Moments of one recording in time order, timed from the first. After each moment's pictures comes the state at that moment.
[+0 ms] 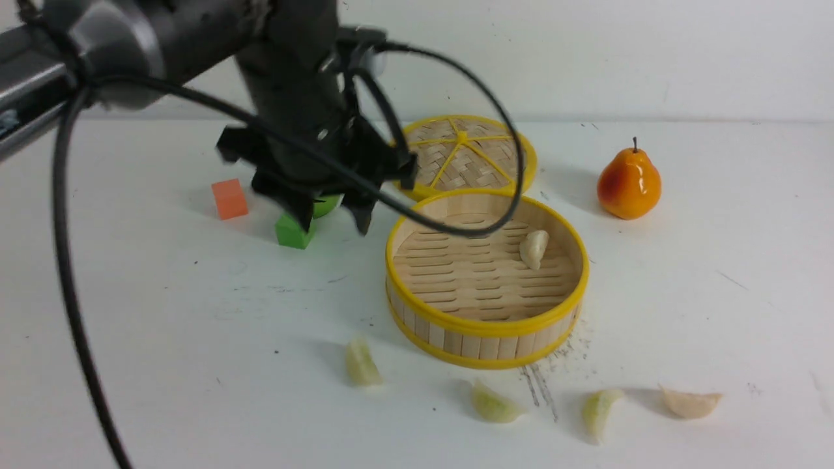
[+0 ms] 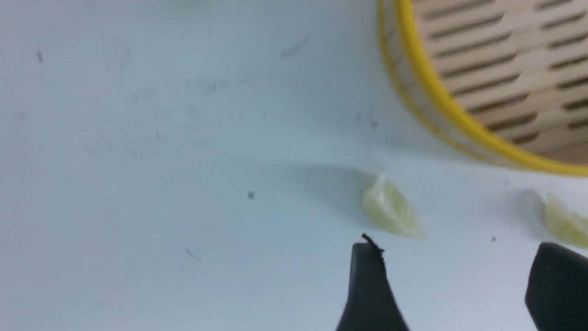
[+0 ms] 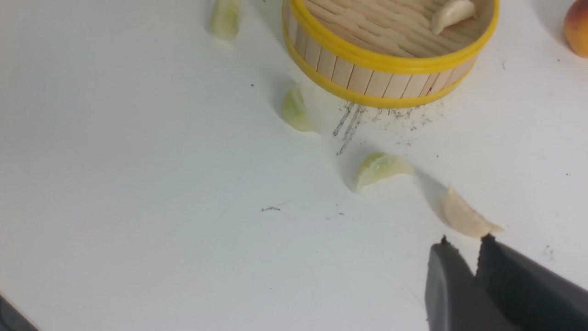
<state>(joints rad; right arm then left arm) 0.45 0.54 -0.71 0.14 0.89 -0.20 -0.51 1.79 -1.70 0.06 1.20 -0.36</state>
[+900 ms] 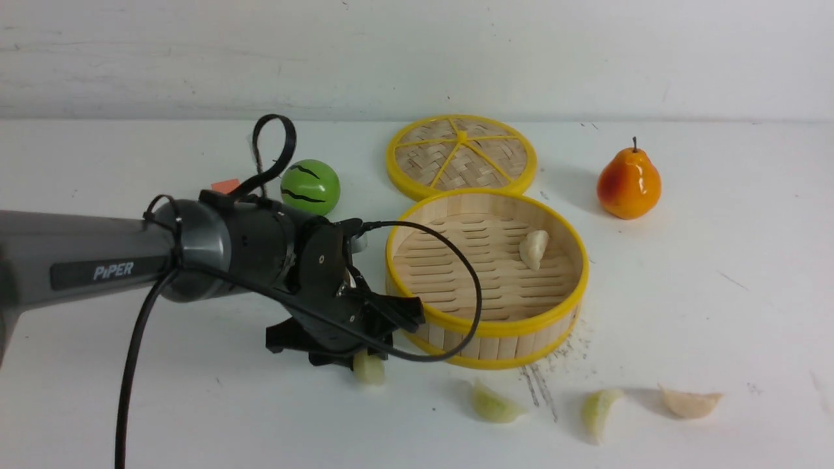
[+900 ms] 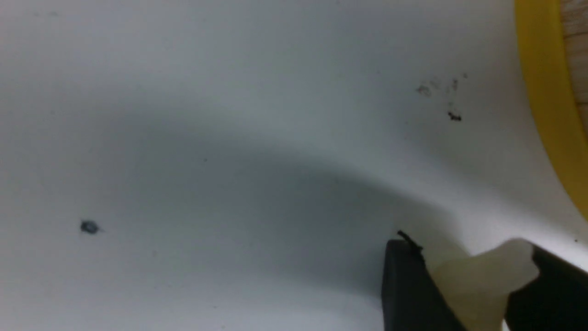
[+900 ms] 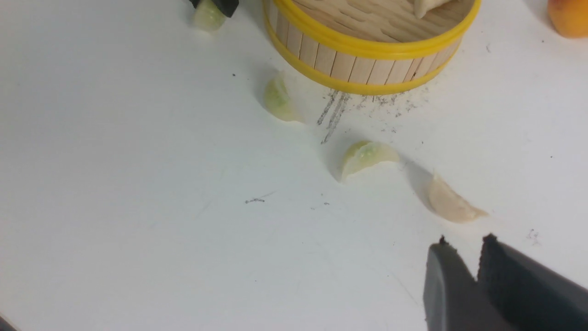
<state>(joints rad) 0.45 0.55 -0.71 0.09 0.90 -0.17 -0.51 1.95 -1.23 -0.05 0.49 -0.59</state>
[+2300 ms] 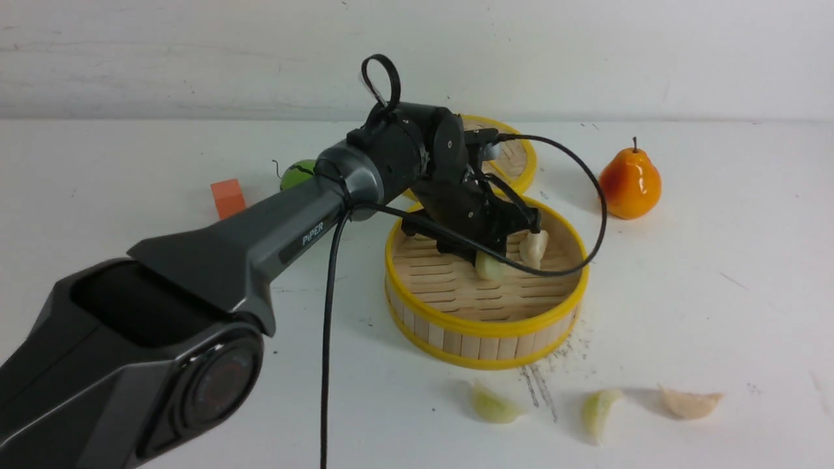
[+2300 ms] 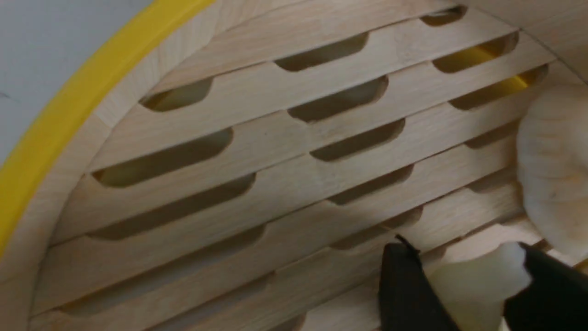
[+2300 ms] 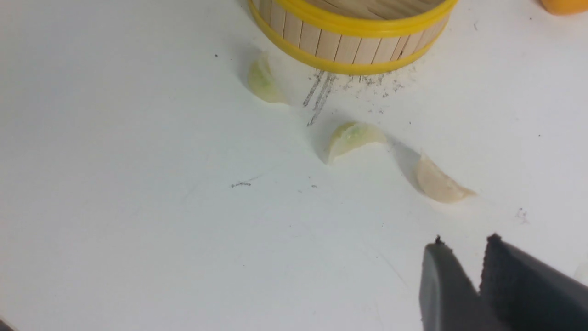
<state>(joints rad) 0.45 0.55 -0.71 0.05 0.93 -0.14 -0.56 2.47 -2.30 -0.17 0.89 -0.28</state>
